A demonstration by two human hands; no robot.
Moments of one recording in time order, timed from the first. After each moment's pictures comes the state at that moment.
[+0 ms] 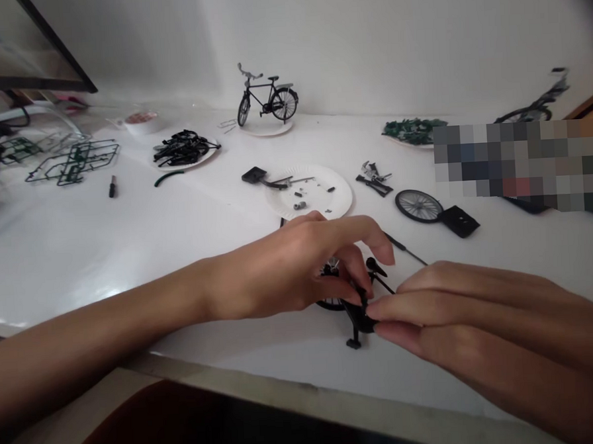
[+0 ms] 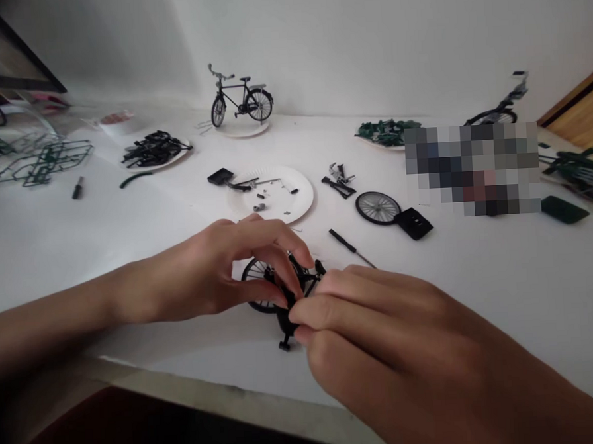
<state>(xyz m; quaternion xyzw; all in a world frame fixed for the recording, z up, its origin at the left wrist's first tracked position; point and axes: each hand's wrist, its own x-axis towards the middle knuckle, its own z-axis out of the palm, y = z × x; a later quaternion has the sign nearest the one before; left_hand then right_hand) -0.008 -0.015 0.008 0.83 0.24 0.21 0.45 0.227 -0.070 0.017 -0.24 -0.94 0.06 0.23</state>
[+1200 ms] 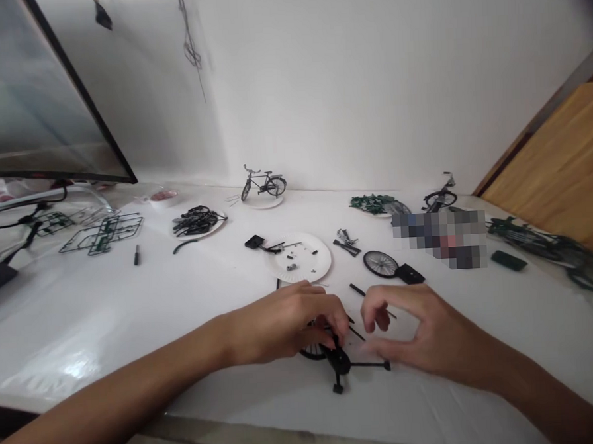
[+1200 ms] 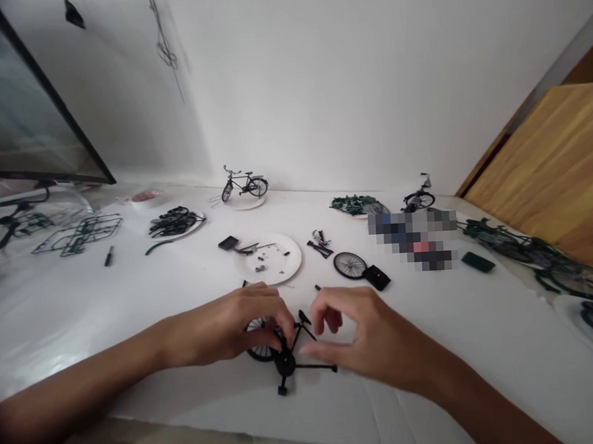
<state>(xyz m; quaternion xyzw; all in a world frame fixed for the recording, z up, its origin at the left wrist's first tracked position) -0.013 -0.011 0.013 0.89 0.18 0.19 0.36 0.234 -0.042 0.018 -0.41 -0.86 0.21 0.21</state>
